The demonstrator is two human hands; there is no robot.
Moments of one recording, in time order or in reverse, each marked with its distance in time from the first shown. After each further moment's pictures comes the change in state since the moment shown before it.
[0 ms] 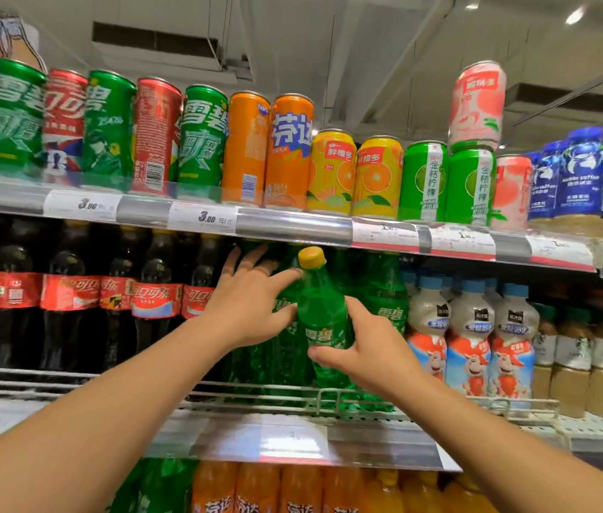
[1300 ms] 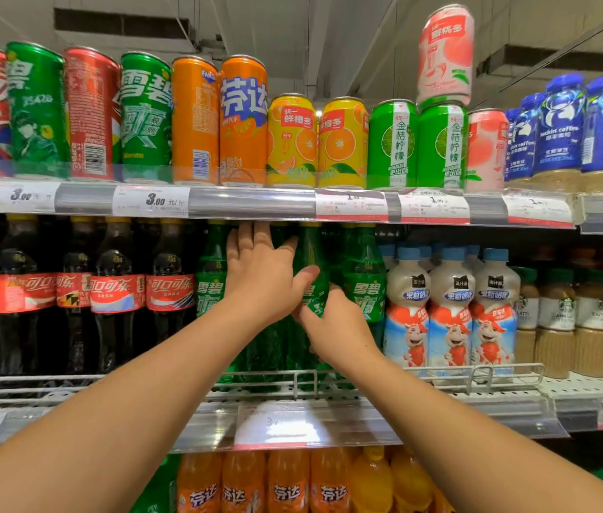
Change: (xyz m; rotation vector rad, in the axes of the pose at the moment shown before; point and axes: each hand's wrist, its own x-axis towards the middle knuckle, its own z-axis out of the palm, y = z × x) left_hand 0.028 0.071 0.005 0.014 -0.048 -0.246; right_hand 0.018 0.007 0.031 0.252 0.097 0.346
